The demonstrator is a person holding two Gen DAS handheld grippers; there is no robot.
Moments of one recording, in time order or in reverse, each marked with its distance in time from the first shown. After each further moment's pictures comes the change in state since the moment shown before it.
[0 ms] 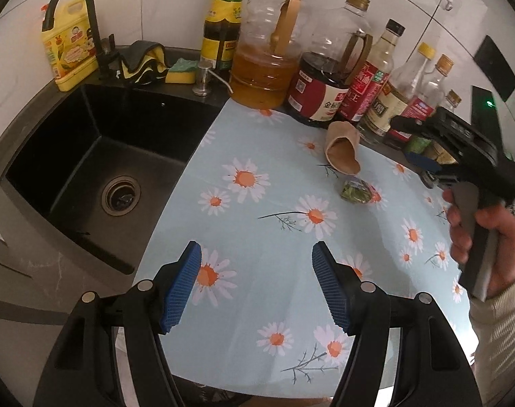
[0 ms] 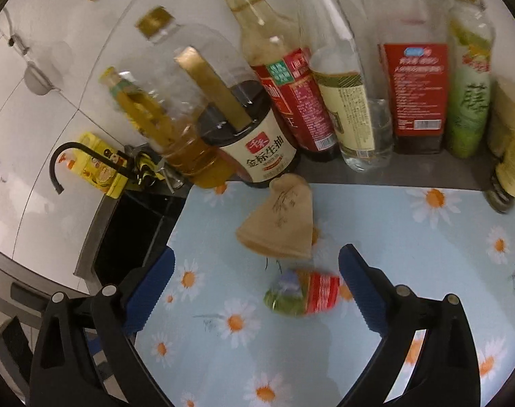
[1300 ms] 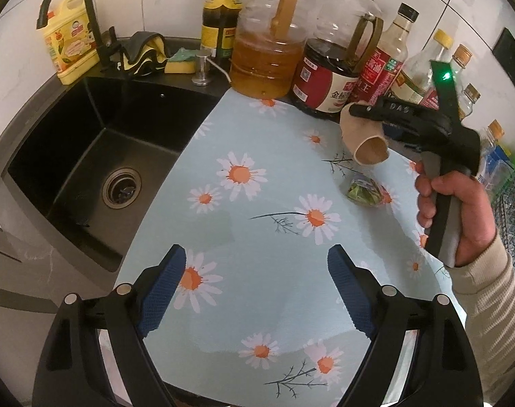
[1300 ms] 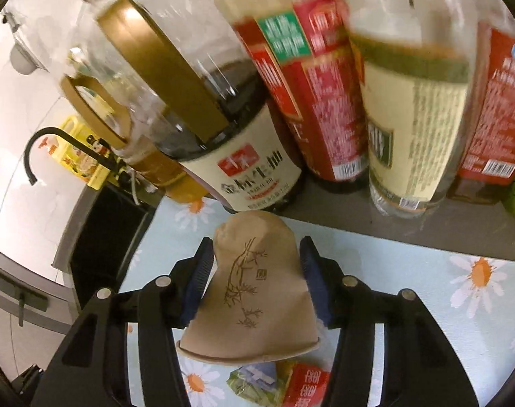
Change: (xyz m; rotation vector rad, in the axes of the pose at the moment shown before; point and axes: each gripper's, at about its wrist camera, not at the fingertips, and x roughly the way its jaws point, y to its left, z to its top) left arm 0.025 -0.024 0.006 -0.023 0.034 0.059; right arm 0.074 -0.013 0.038 -0.108 0.020 -0.008
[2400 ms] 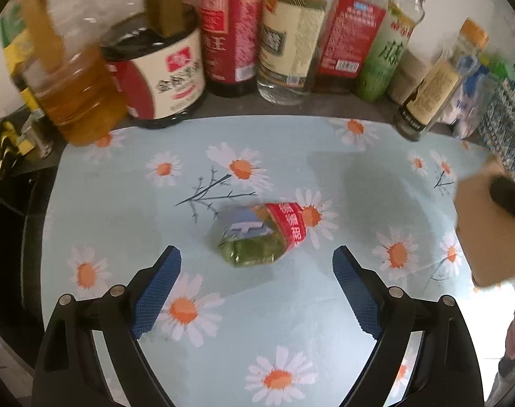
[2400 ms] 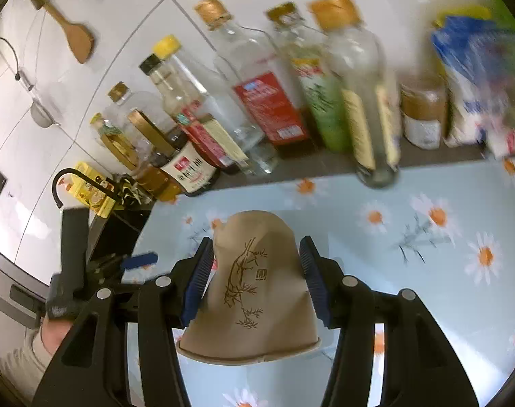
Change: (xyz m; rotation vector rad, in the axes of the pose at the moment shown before) left arm 0.114 -0.150 0.059 0.392 0.130 -0.089; right arm -0.198 -0.094 -0.116 0.165 -0.172 -0.046
